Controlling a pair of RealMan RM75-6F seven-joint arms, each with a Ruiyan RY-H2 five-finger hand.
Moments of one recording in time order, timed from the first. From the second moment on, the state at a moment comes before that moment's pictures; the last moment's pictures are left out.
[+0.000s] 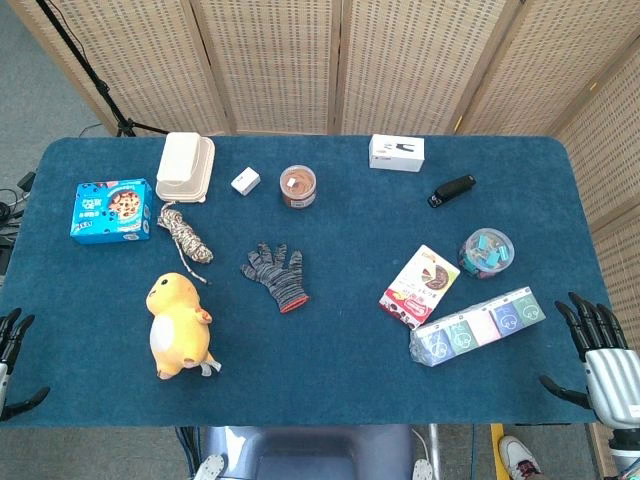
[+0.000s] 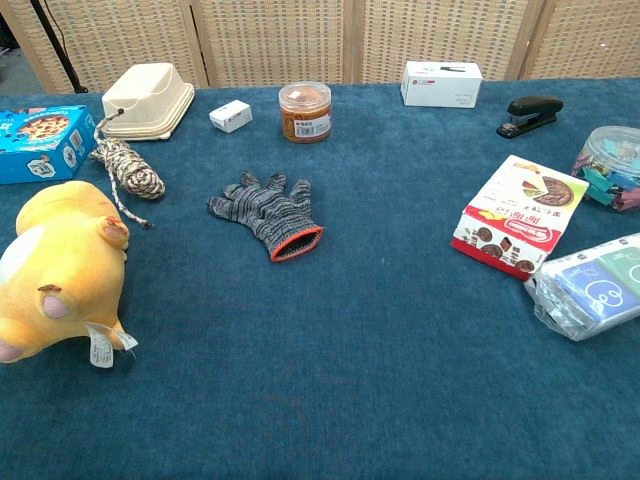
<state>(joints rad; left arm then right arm) 0.06 -1.14 0.04 -1.52 1.59 1.58 -0.03 0.02 -1.06 0.01 -1.62 -1.64 1.58 0.09</state>
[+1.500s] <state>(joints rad) -0.74 -1.22 -0.20 -1.55 1.43 0.71 0.21 0.07 -1.08 0.09 -1.57 -1.40 1.42 0.07</state>
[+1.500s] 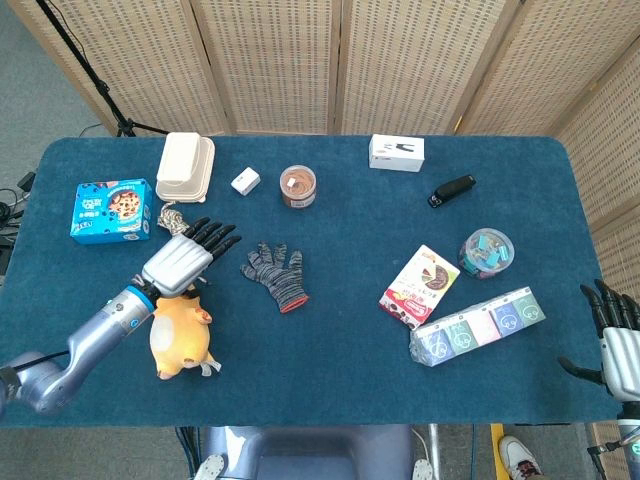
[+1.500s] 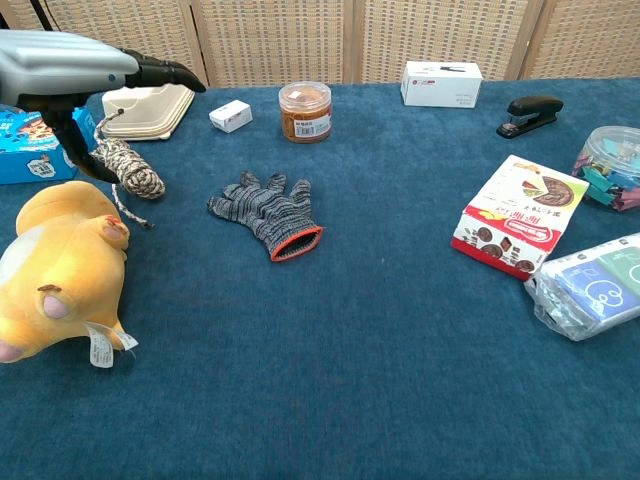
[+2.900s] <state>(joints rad) -1.00 -1.69 -0.17 -1.05 1.17 0.60 0.26 0.07 -1.07 0.12 -1.52 -1.33 1.38 0.14</state>
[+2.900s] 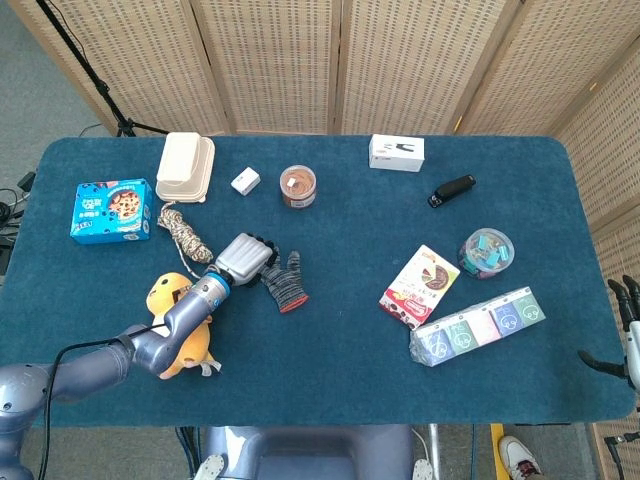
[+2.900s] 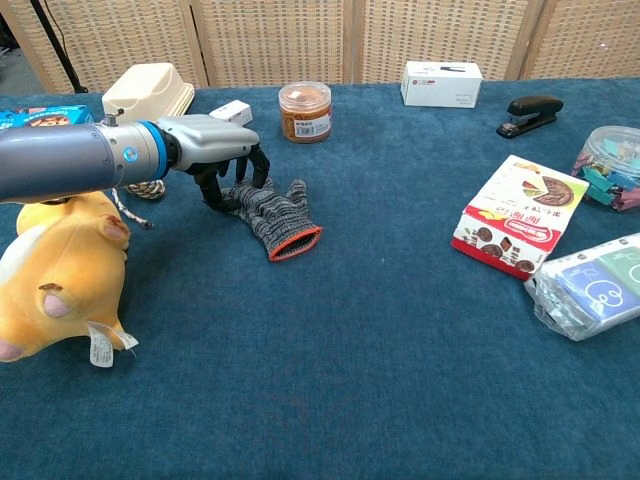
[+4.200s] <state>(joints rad) -1.13 -1.56 -0.31 -1.30 0.91 0.65 0.30 0.22 -1.06 0.00 -1.42 -1.77 1.36 0.20</state>
